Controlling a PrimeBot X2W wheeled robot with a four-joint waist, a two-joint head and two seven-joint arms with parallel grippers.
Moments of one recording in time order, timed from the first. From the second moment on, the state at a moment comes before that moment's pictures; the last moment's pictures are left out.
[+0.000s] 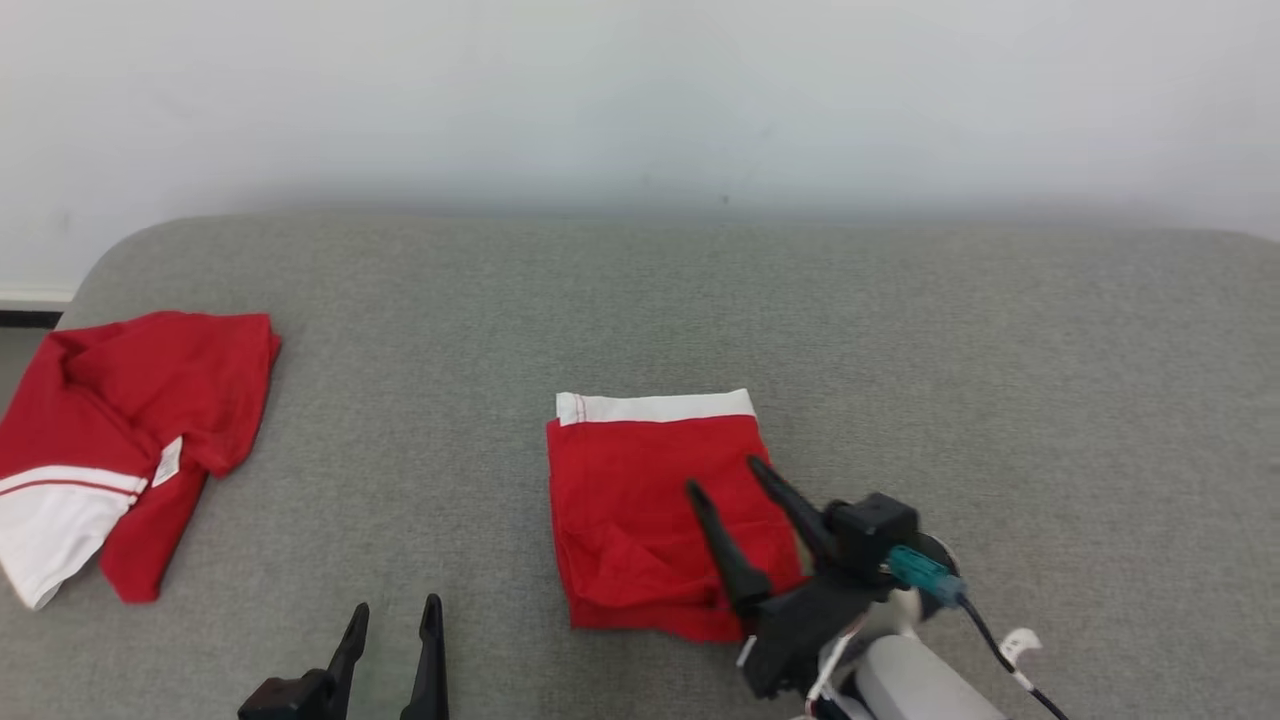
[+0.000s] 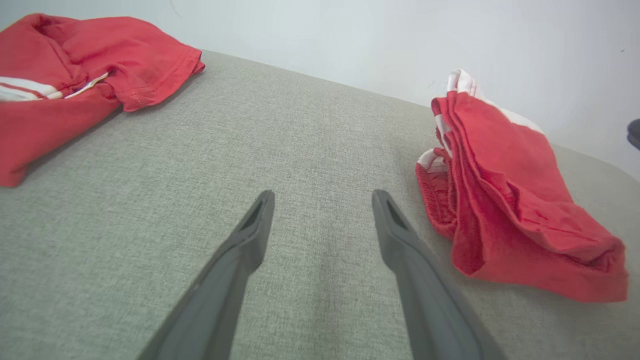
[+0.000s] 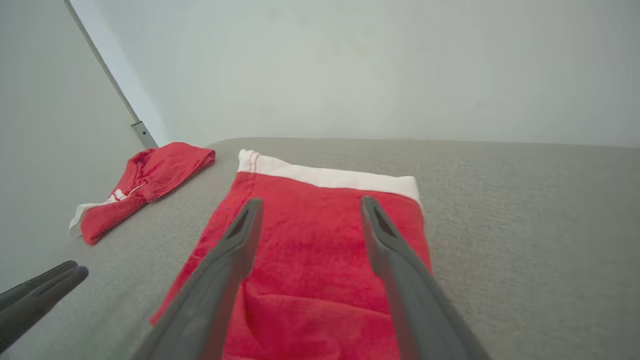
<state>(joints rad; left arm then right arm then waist) -0.09 0.05 -0.11 0.45 -0.34 -0.09 -0.26 -0.44 -0.05 0.51 0.63 0.39 0.13 -0.26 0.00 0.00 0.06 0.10</state>
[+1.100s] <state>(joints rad) 0.04 0.05 0.03 0.35 -0.20 -0.11 -0.26 -0.10 -0.05 -0.02 0.47 0.12 0.13 -0.26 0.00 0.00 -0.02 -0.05</state>
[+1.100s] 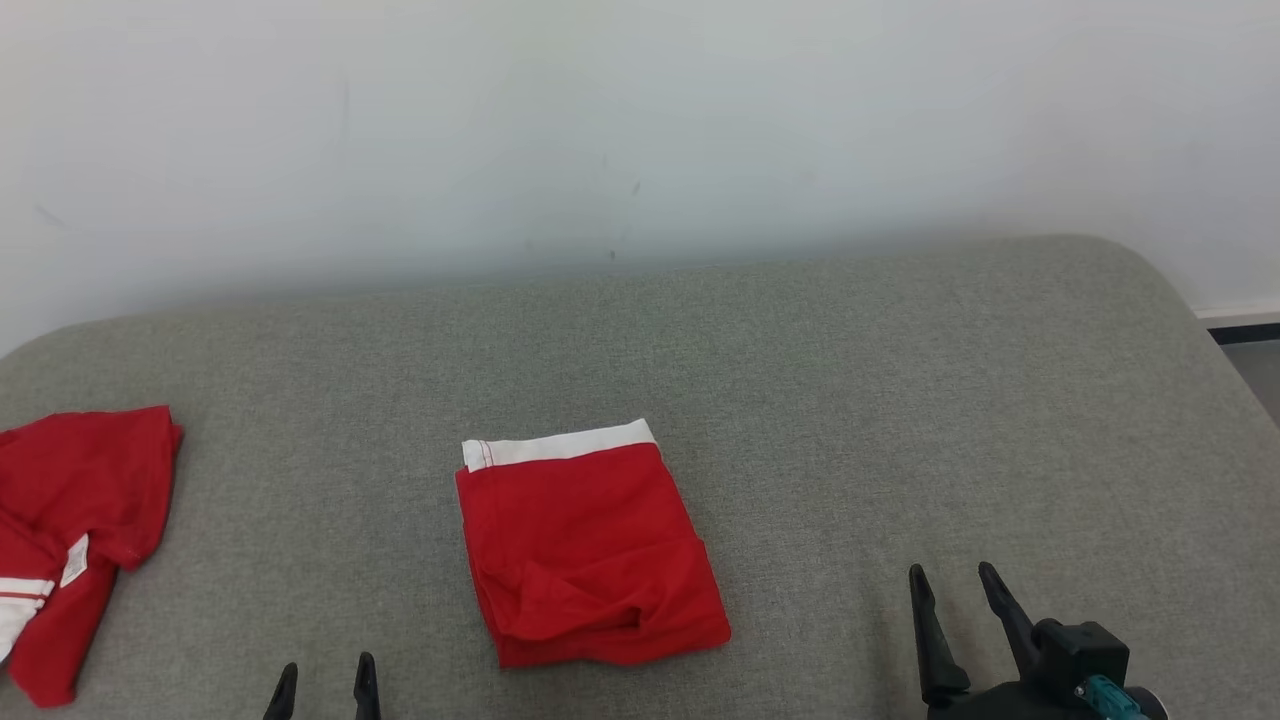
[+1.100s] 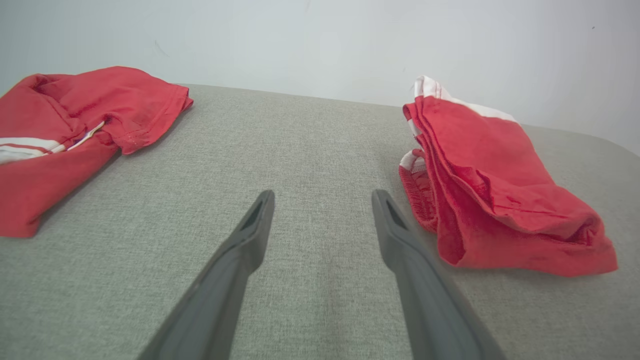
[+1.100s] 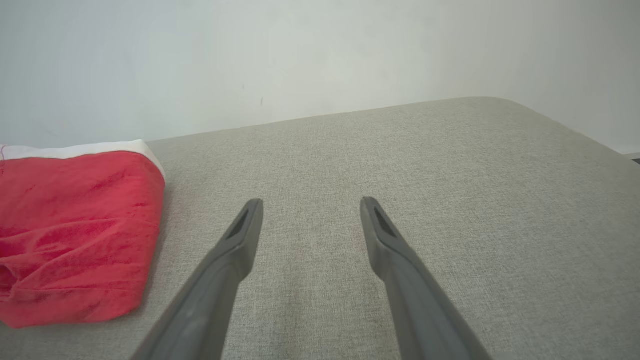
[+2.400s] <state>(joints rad) 0.00 0.05 -0.07 0.35 -0.23 -0.09 -0.26 -0.47 -0.05 0.31 0.82 0.44 0.13 -0.26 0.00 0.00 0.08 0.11</state>
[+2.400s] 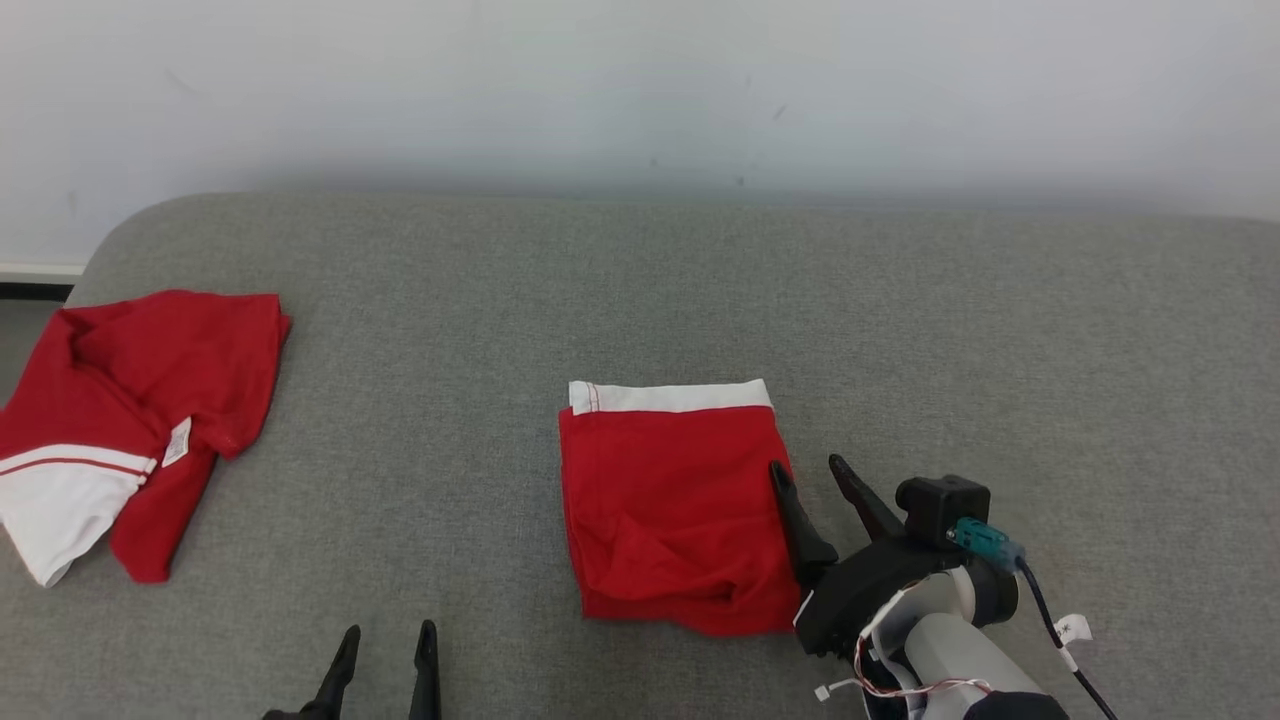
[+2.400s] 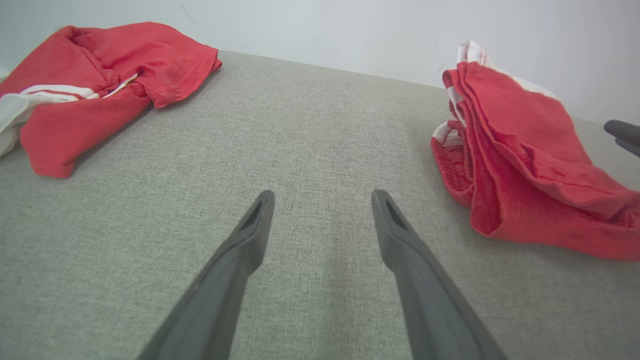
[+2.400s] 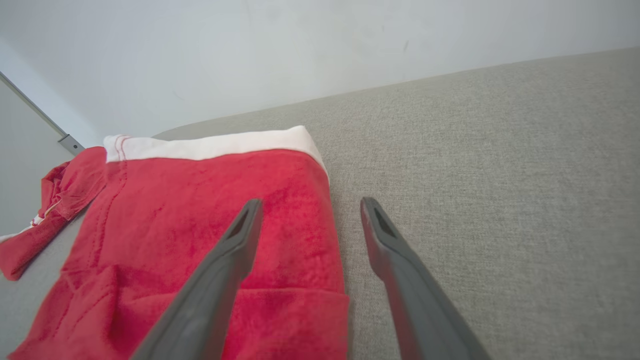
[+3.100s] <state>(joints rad) -0.04 0.05 -0.12 0.34 -0.26 -0.07 -0.26 -0.61 -0.05 0.42 1.10 0.55 0.13 -0.24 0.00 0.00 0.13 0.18</state>
